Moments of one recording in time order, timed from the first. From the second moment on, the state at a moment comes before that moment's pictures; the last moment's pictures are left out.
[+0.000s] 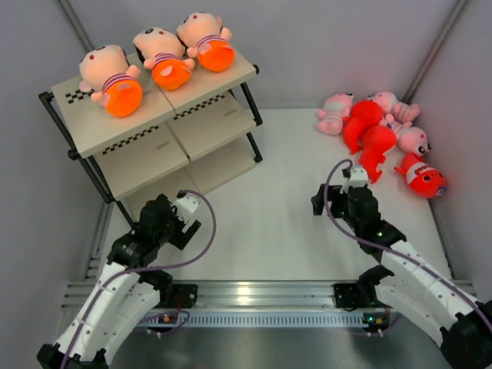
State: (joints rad) left arm -0.38 0.55 0.57 -0.75 -0.12 0.38; right arm 0.47 0.71 0.39 -0.09 0.18 0.33
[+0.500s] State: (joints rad) left arm -0.38 0.64 0.59 -0.75 -0.15 0.39; right arm -0.12 1.39 0.95 -0.19 0.08 0.46
